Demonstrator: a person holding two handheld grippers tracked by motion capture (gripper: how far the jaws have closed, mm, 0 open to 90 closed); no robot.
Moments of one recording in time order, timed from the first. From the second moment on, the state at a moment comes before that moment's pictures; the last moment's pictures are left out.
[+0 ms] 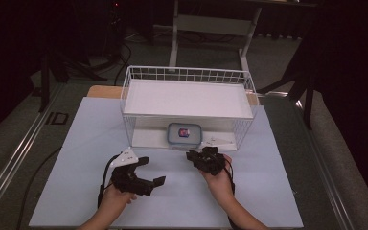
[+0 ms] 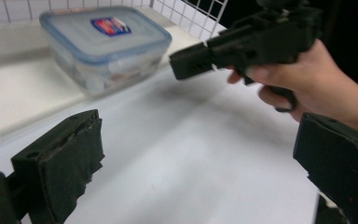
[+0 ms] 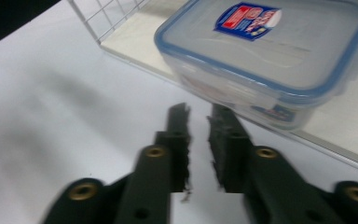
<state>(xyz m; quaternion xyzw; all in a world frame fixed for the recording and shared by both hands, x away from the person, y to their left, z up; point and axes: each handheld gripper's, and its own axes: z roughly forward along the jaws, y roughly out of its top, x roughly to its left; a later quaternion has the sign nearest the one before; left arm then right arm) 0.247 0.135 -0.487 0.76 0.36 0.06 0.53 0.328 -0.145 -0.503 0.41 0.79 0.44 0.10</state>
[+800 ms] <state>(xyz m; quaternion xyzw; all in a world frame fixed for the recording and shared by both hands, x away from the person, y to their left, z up) 0.238 0.132 -0.518 0.78 0.35 0.08 0.51 0.362 -0.123 -0.519 0.42 0.79 0.43 0.11</state>
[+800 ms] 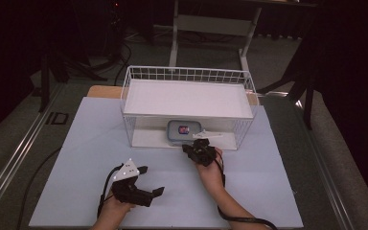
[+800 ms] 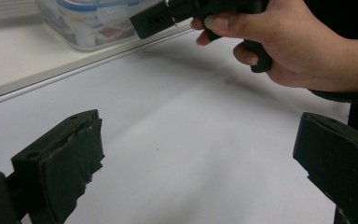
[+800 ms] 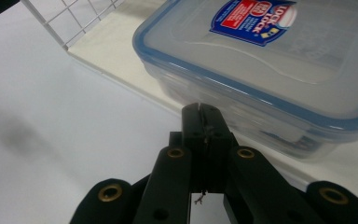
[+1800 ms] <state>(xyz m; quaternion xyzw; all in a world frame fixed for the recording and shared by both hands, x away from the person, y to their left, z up) 0.236 0.139 -0.515 0.77 0.35 0.09 0.52 0.405 -0.111 -0.521 0.45 0.77 0.43 0.13</state>
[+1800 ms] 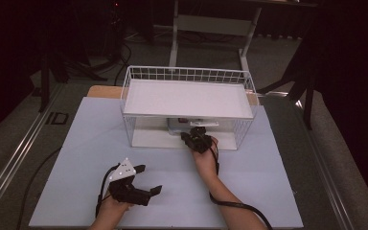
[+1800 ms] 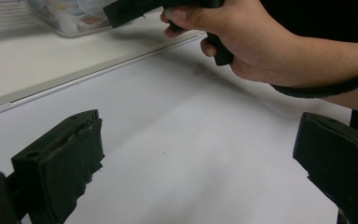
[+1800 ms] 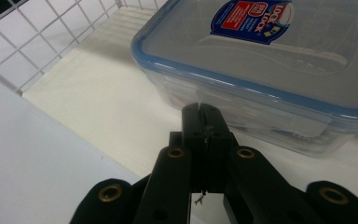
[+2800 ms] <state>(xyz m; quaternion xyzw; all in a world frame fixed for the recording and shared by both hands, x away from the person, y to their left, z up) 0.235 0.139 -0.512 0.77 0.34 0.10 0.53 0.366 -0.119 -0.510 0.38 0.79 0.47 0.10</state>
